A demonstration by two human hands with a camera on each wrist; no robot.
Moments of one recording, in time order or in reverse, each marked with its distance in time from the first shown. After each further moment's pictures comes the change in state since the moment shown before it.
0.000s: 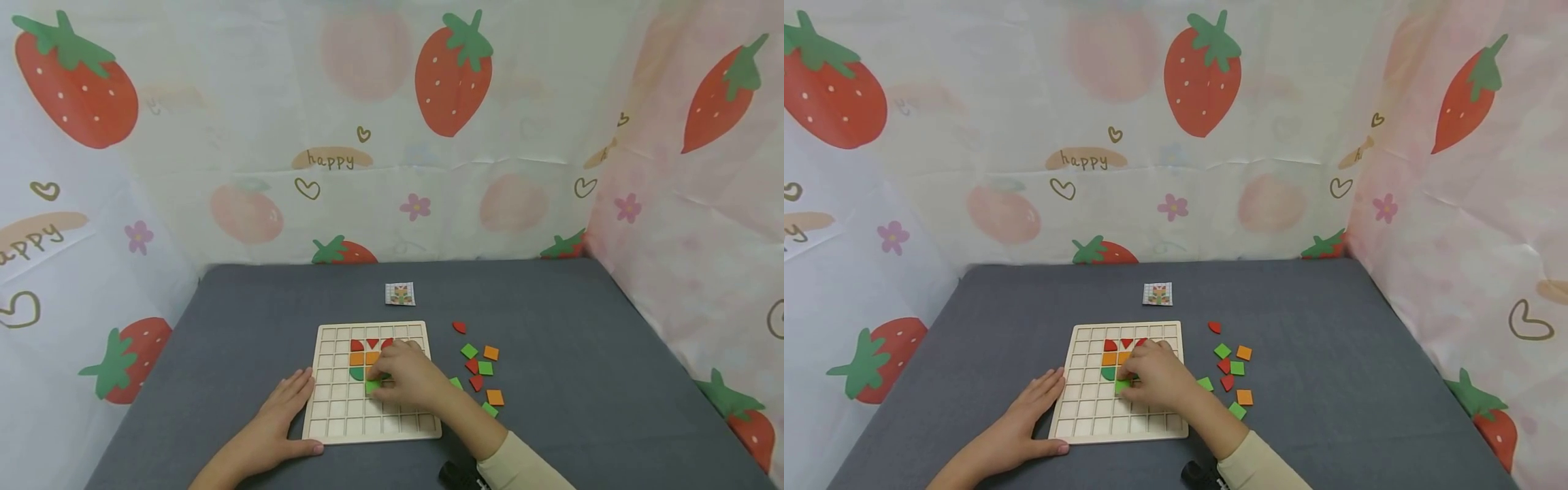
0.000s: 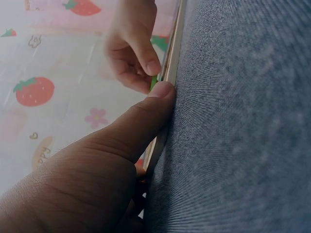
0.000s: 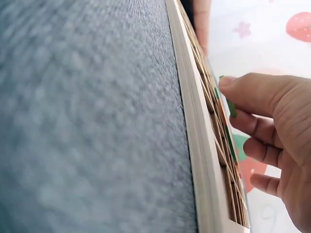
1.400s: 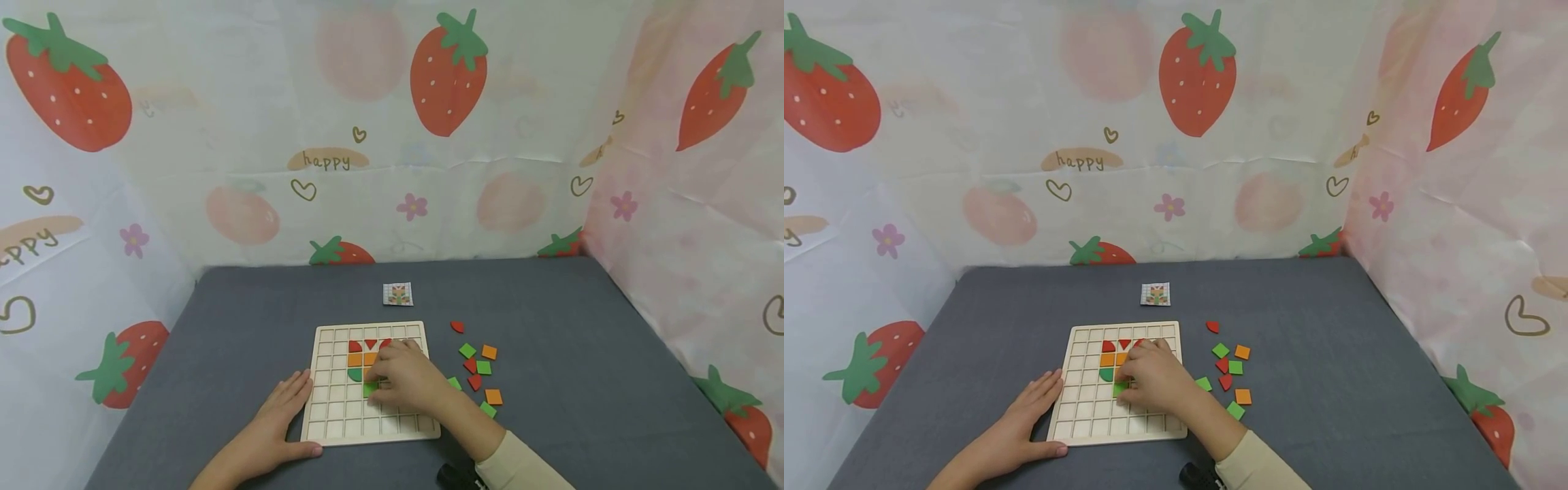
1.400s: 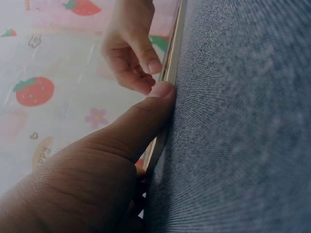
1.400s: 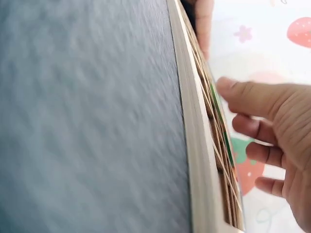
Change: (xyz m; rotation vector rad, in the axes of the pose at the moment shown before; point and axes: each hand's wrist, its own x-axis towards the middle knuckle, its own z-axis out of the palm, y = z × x) left_hand 0.001 0.001 -0.001 -0.016 -0.012 -0.005; right_hand -0.001 -0.004 -0.006 -0.108 0.007 -0.027
